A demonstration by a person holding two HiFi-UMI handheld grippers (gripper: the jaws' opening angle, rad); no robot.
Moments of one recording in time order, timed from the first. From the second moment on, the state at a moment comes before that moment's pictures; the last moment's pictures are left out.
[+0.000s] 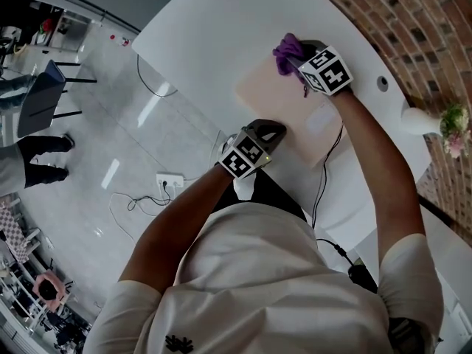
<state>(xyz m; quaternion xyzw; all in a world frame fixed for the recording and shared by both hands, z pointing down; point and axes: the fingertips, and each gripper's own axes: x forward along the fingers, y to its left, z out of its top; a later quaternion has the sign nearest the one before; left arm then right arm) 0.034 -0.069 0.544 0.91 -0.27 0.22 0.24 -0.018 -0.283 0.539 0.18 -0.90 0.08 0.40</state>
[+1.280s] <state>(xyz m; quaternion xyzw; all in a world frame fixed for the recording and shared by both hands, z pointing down) -0.001 -0.015 0.436 0.93 -0.22 0.17 0.24 0.174 -0.078 0.428 0.42 -0.85 0.21 0.23</state>
